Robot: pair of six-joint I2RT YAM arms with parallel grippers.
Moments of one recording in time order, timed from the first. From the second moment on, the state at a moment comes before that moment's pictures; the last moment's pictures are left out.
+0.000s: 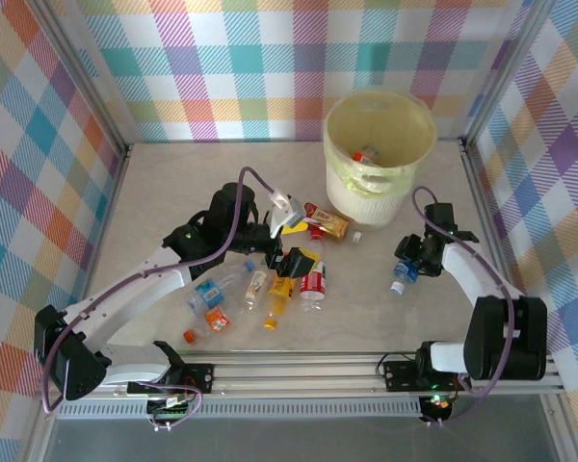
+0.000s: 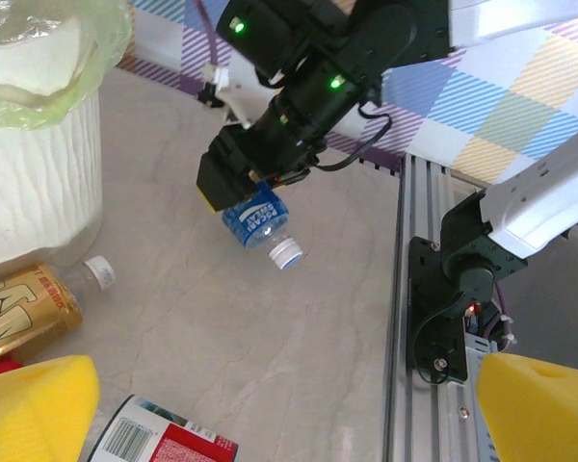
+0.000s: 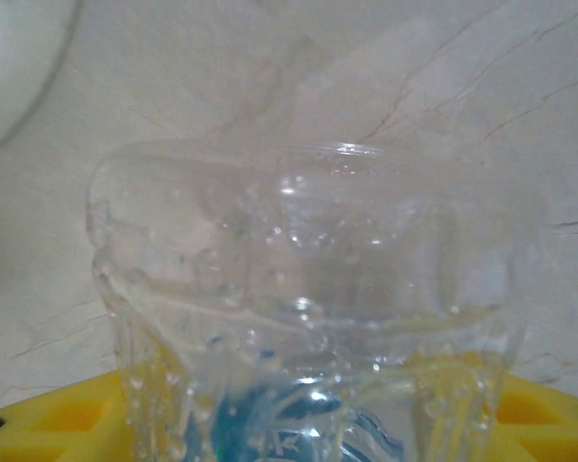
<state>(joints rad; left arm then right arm) -0.75 1.25 1.13 -0.35 0.61 0.03 -0.01 1.29 0.77 -0.65 -0.05 0.49</state>
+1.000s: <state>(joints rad) -0.70 1.17 1.03 -0.12 0.58 -0.11 0.15 1.07 1.43 -0.90 0.02 0.44</state>
